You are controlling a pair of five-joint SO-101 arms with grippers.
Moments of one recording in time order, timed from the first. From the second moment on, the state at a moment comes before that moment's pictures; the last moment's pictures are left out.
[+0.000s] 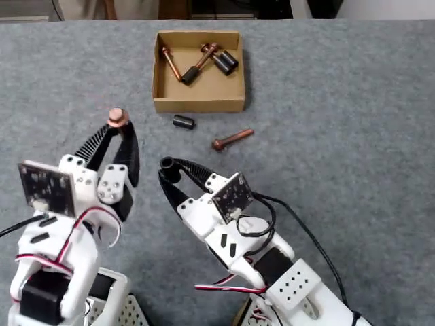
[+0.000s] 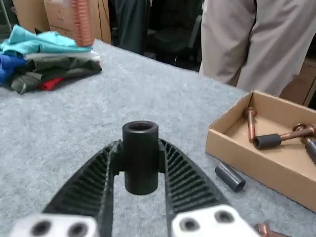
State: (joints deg) left arm 13.2 -88.4 50.1 47.3 -6.8; right arm -44.6 -78.1 93.1 1.5 -7.1
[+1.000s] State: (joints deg) left arm 21.3 -81.9 51.0 47.3 -1.2; right arm -44.6 -78.1 96.7 -5.1 -6.7
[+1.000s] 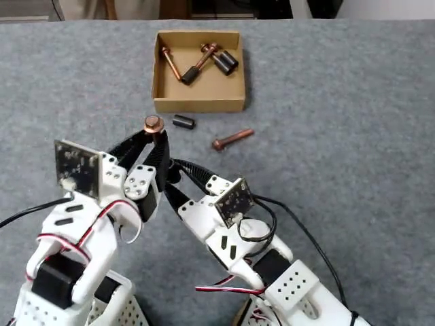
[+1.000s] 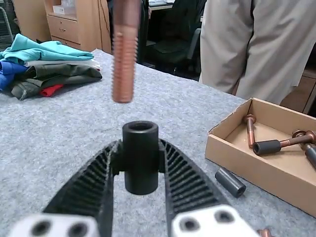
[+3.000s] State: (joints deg) left arm 21.6 -80.7 56.5 45.4 -0.7; right arm -43.7 -78.1 97.5 -12.5 -6.6
